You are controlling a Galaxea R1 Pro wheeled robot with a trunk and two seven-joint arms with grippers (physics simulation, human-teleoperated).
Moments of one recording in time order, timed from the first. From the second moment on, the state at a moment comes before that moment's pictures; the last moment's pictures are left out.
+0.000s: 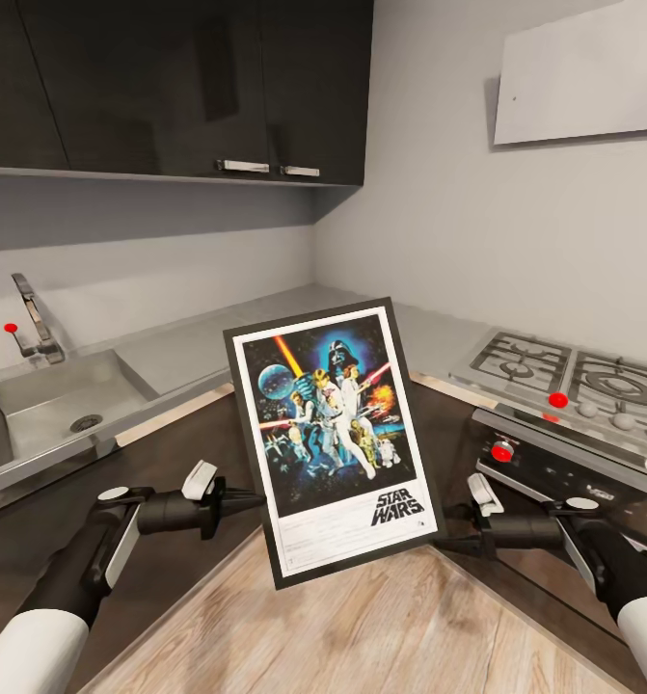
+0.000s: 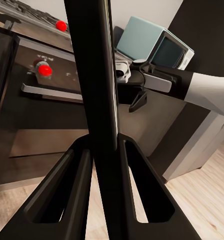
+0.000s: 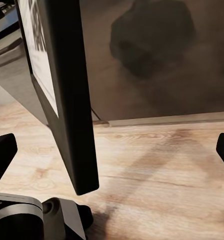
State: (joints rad) left arm -0.58 0.16 0.04 -1.01 0.14 0.37 -1.55; right arm -0.64 -0.35 -0.01 -0.75 0.00 0.25 1.56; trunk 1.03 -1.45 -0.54
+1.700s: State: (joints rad) left arm -0.58 0.16 0.04 -1.00 0.14 0.37 -1.55; right arm -0.64 -0.35 -0.01 -0.75 0.00 0.26 1.56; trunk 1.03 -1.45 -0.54
